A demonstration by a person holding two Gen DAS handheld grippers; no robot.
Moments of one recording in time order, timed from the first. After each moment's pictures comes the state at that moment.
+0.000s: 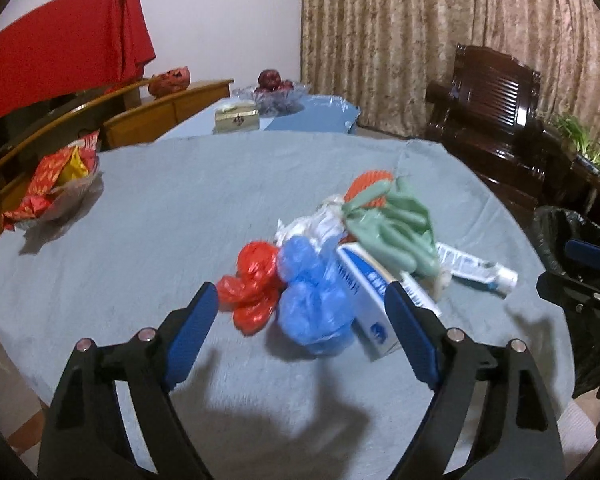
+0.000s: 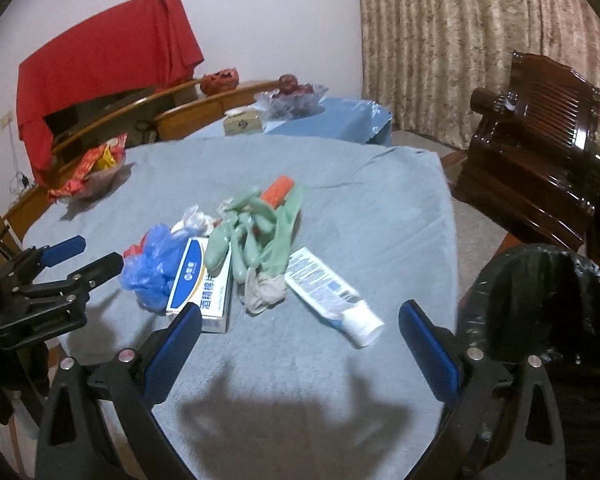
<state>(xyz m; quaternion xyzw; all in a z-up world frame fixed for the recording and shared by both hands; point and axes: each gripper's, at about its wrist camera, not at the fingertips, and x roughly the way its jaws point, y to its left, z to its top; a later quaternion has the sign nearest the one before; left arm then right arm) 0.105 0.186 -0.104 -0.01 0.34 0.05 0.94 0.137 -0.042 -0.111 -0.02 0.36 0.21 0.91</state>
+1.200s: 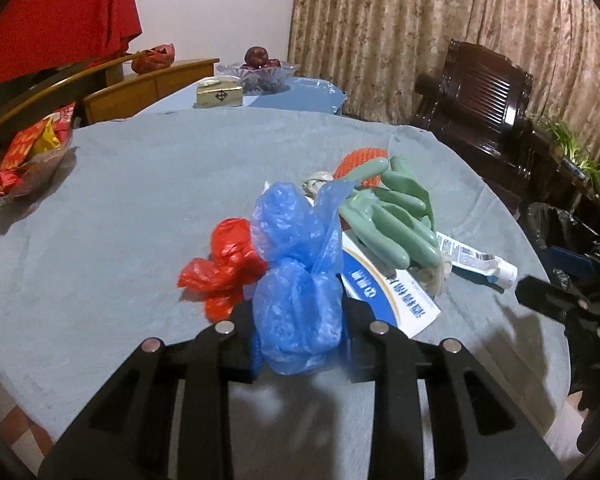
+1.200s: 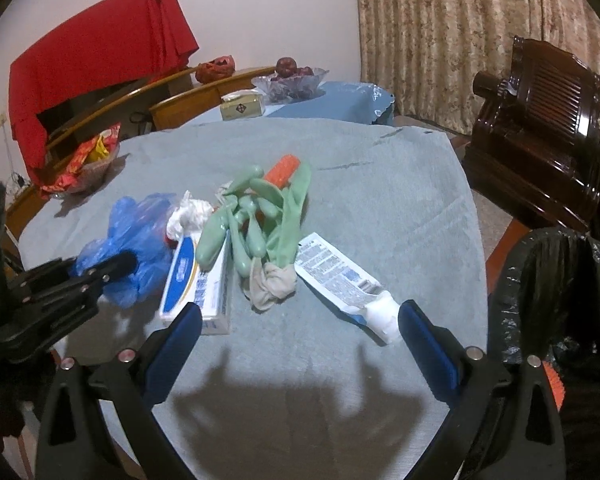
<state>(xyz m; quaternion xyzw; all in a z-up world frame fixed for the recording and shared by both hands) 0.118 0.194 -0.131 -0.04 0.36 0.02 0.93 0.147 -0.026 -0.127 0.00 0.37 0.21 0.90</state>
